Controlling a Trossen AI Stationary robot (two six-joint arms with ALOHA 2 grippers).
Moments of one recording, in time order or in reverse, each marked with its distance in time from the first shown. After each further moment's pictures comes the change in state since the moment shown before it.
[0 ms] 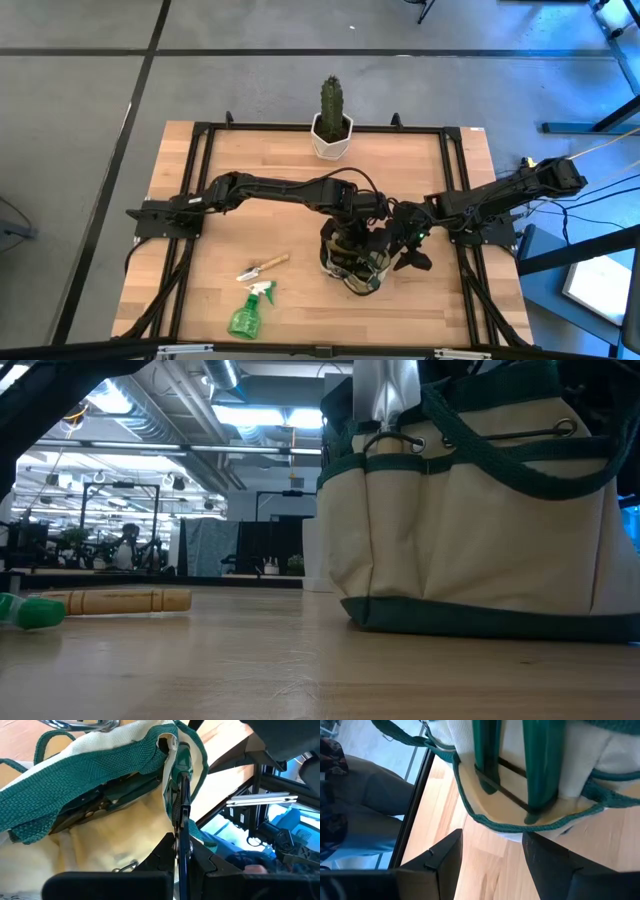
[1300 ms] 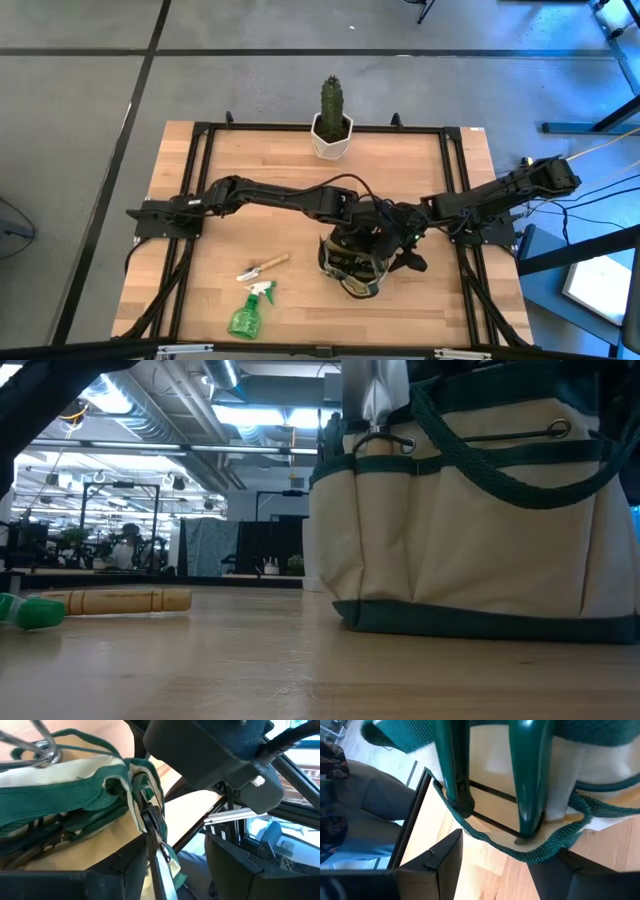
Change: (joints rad) left arm -0.047 -0.003 -0.013 0.166 -0.139 -0.025; right arm -0.002 0.070 0.000 0.118 -0.005 0.000
